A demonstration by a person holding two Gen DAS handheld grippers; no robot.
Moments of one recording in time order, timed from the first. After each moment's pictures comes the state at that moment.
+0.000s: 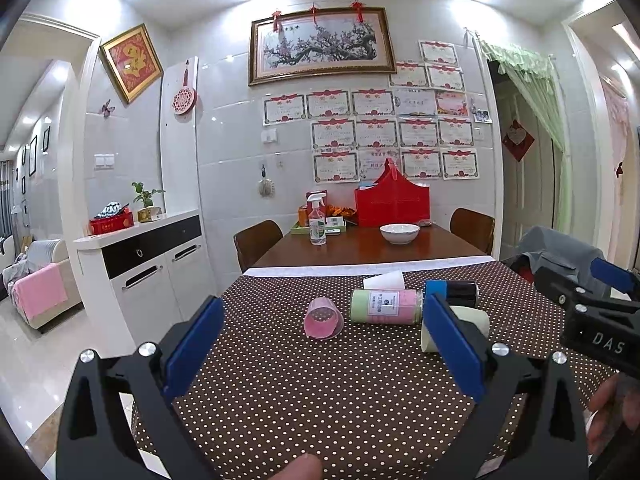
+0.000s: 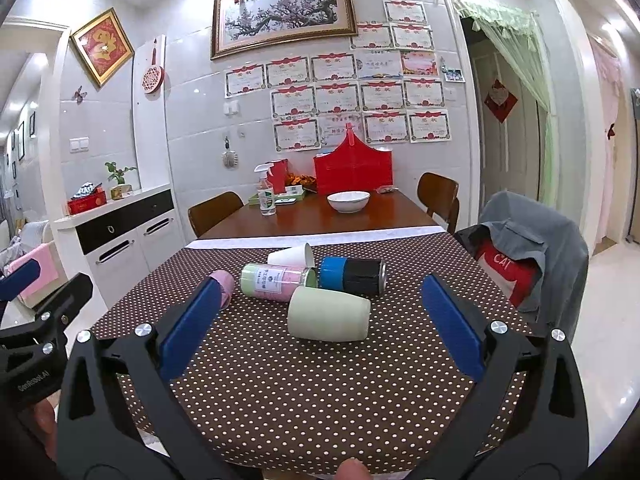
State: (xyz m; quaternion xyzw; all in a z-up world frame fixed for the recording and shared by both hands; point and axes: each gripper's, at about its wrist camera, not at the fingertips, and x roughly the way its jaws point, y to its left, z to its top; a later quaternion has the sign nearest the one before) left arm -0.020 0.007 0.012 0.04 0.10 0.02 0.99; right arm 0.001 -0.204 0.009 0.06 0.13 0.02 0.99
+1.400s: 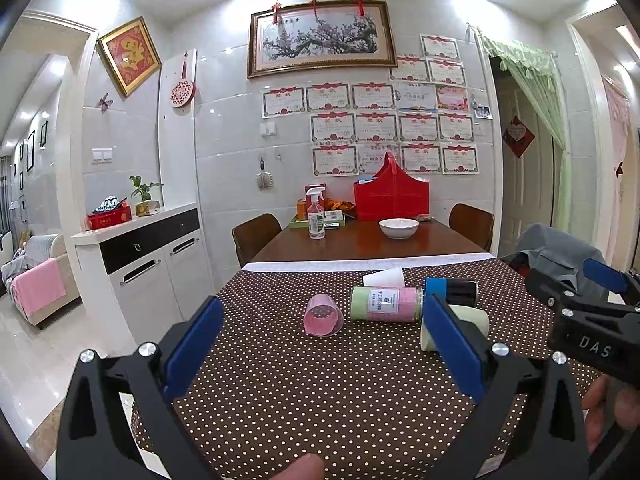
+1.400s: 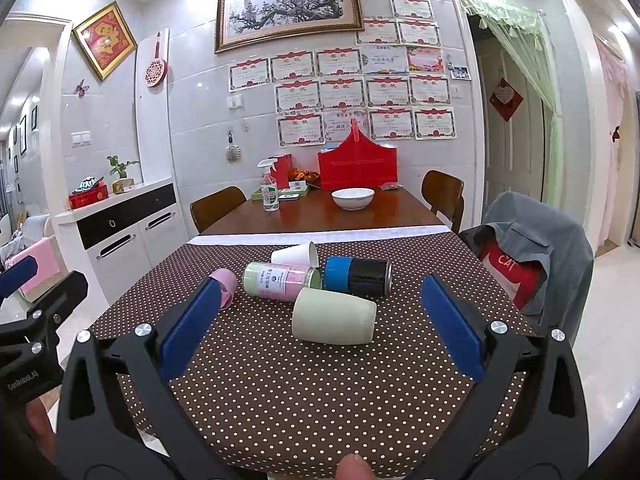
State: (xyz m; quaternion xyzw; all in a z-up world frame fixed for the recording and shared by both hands) left arm -0.012 0.005 0.018 0.04 0.12 0.01 0.99; right arm 0.013 -0.201 0.009 0.05 0.14 0.02 0.99
